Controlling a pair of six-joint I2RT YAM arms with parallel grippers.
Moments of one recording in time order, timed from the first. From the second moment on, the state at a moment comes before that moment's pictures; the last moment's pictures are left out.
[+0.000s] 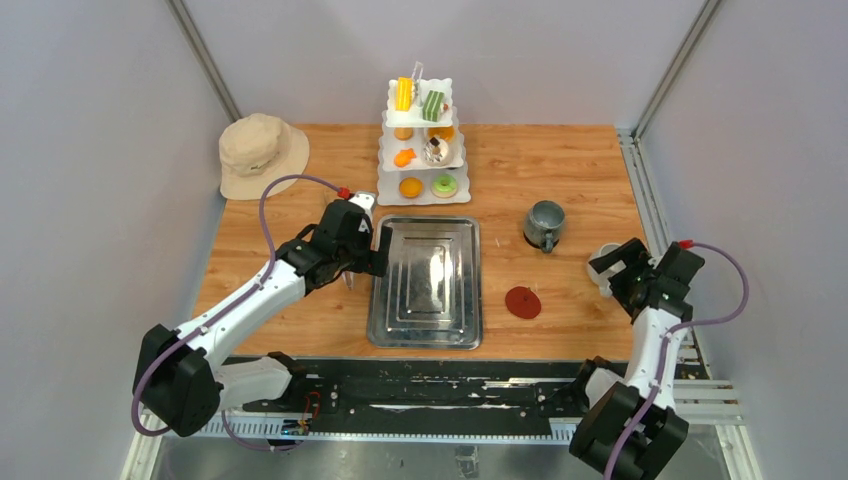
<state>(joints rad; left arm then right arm) -0.55 1.16 0.84 -0.47 -0.14 -0.25 -0.57 0.89 0.53 -0.45 -0.37 0.48</state>
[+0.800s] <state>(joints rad) -0.55 1.13 0.84 -0.46 -0.11 -0.26 -0.32 1.19 0.72 -0.64 0.08 0.34</state>
